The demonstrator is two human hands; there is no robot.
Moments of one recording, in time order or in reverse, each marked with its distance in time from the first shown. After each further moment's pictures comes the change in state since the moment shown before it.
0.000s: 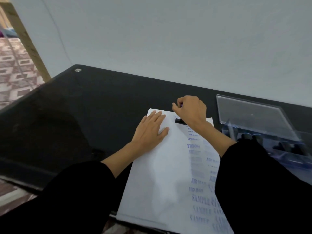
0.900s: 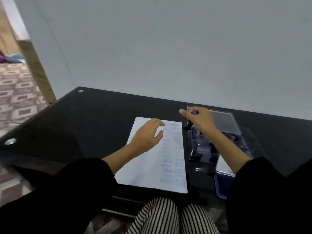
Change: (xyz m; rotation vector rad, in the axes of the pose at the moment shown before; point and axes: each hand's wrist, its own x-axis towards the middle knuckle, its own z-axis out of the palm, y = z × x) left_hand -0.073 0.095 -0.064 -0.240 0.098 0.130; right_hand -0.104 0.022 -0.154 0.535 -0.006 0.226
